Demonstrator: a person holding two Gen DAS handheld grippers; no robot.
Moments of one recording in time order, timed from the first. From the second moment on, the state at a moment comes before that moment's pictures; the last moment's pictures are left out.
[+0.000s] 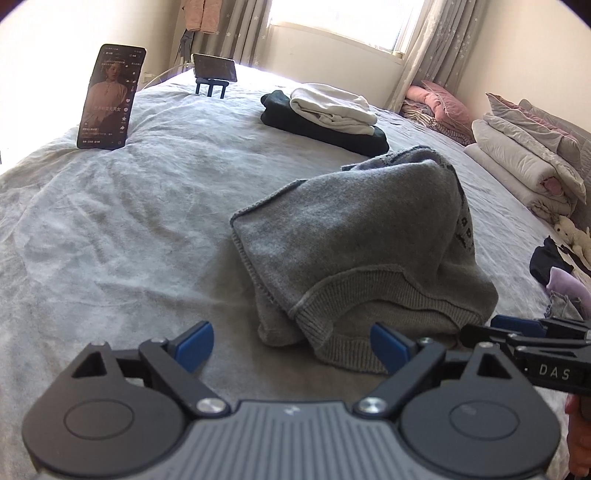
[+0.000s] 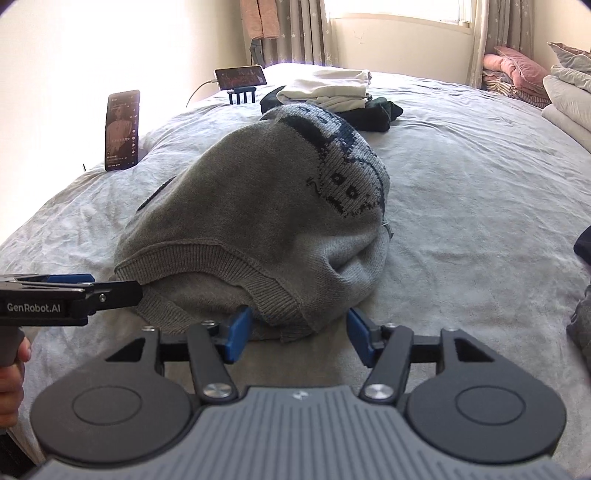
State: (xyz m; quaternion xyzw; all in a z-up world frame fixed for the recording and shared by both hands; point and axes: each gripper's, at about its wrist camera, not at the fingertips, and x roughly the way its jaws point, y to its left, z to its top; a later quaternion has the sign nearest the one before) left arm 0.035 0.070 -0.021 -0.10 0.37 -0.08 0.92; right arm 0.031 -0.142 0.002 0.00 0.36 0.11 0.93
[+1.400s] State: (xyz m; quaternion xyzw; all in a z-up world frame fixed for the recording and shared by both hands) left arm 0.177 0.129 0.019 0.07 0.24 0.21 0.95; right arm 0.065 -0.151 -0.009 0.01 0.36 0.08 0.93
